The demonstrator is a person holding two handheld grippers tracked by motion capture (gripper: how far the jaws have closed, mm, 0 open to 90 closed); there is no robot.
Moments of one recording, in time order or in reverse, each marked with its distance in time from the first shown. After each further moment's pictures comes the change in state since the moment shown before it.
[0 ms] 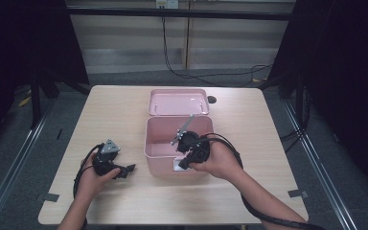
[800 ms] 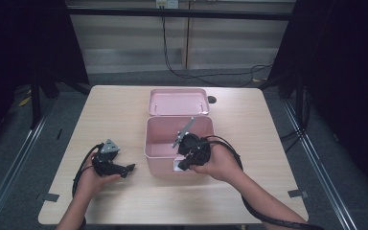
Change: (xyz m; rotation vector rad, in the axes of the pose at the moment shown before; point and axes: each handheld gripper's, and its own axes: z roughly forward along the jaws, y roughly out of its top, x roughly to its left) left arm 0.001 0.003 -0.002 0.028 0.004 -0.012; right arm 0.002 -0.004 0.002 -0.041 0.001 -0.028
